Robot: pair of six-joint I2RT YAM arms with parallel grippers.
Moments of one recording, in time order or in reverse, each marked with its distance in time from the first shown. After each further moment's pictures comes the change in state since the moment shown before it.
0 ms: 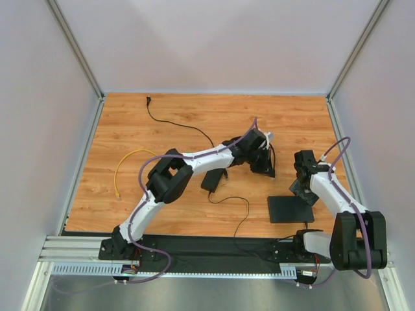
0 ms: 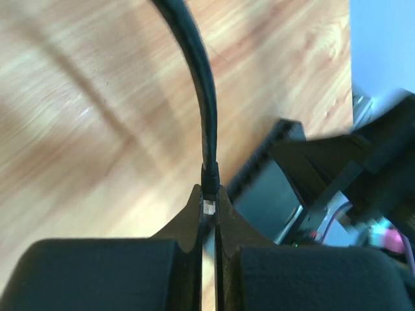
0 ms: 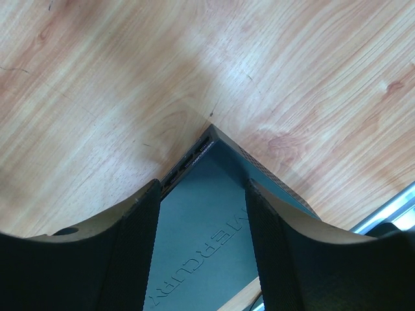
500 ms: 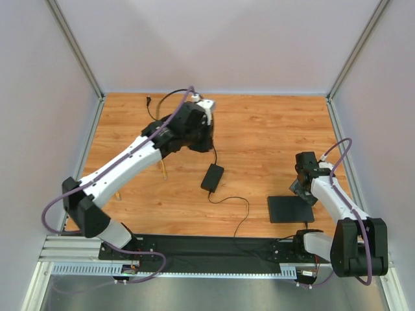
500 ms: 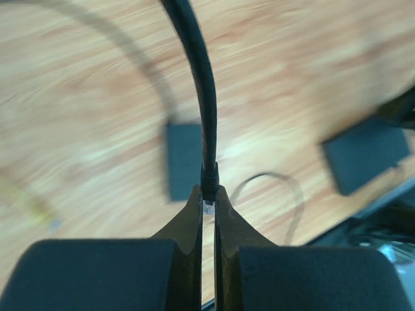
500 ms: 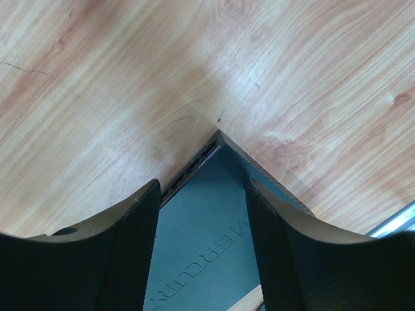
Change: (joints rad) left arm 0.158 -0.817 -0.298 -0.514 -0.399 0.393; right arm 0.000 -0.045 -0.029 0.045 -0.005 -0.032
